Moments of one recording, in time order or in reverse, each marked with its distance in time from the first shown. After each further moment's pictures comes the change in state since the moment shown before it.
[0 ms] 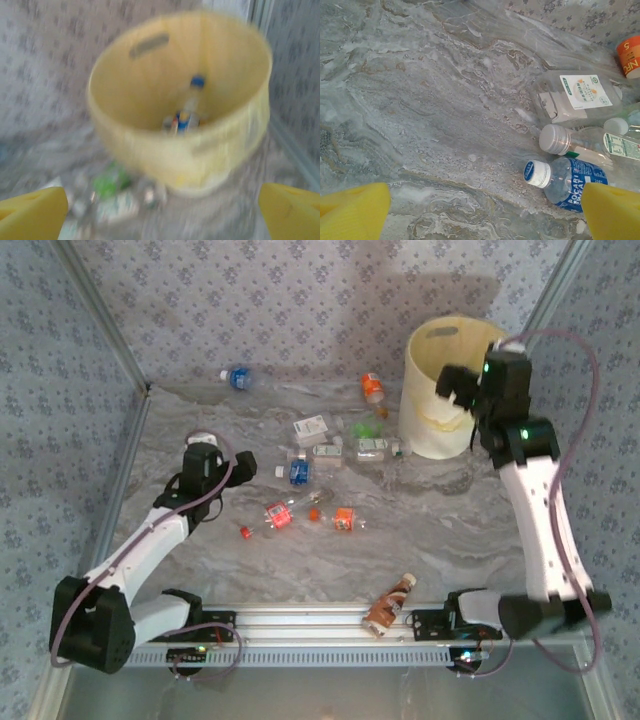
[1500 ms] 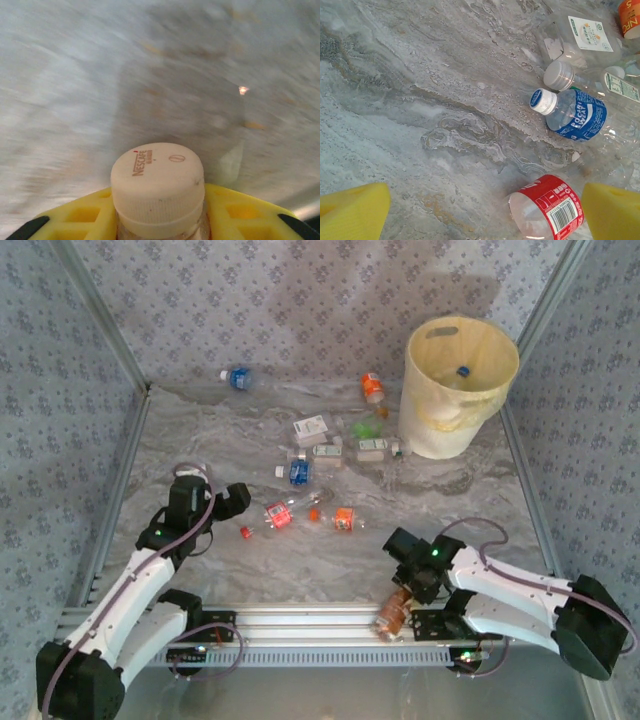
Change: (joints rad) left arm 0.002 -0.299 -0.182 -0.199 0.089 -0.081; right arm 0.623 -0.205 -1.070 0.011 -0.239 1.116
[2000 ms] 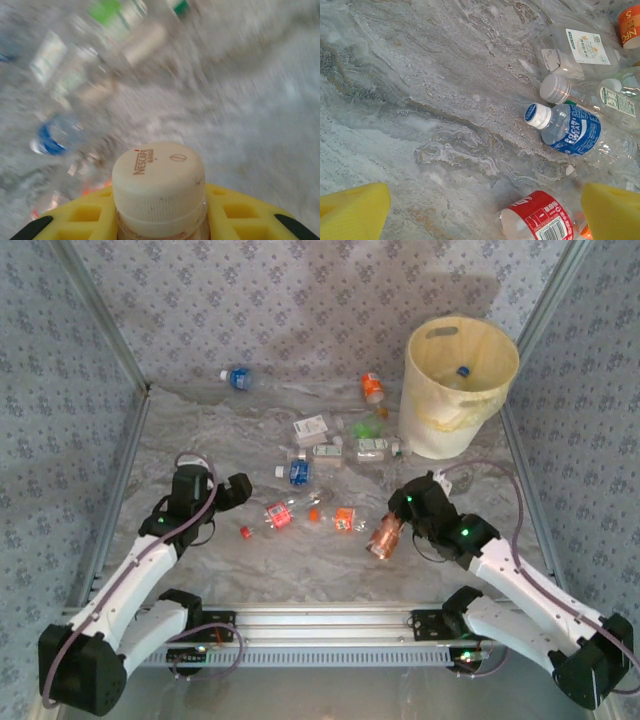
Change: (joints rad) left arm 0.000 0.100 0.084 0.009 -0.008 -0.021; right arm -0.198 -0.112 0.231 0.318 0.260 -0.523
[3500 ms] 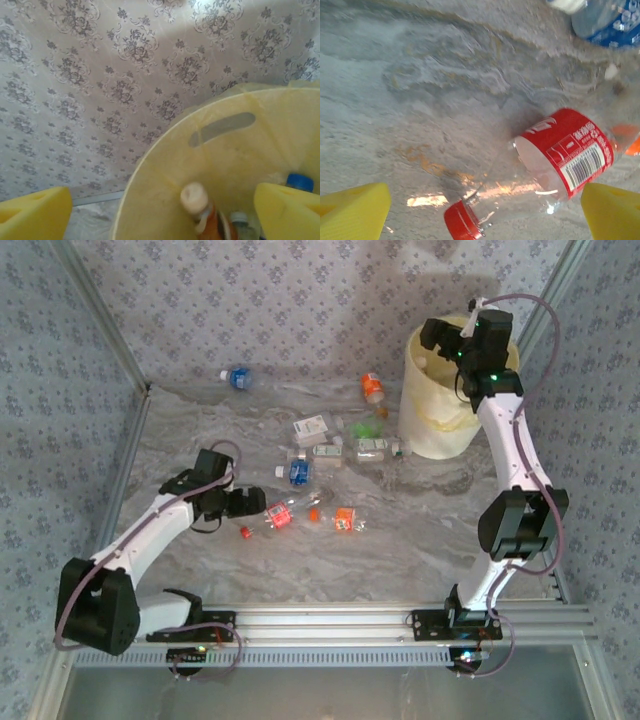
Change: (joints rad) left arm -0.034 0.321 0.191 -0.311 0.177 0.184; right arm -0.624 0.889 1.112 0.245 -0.404 -0.679
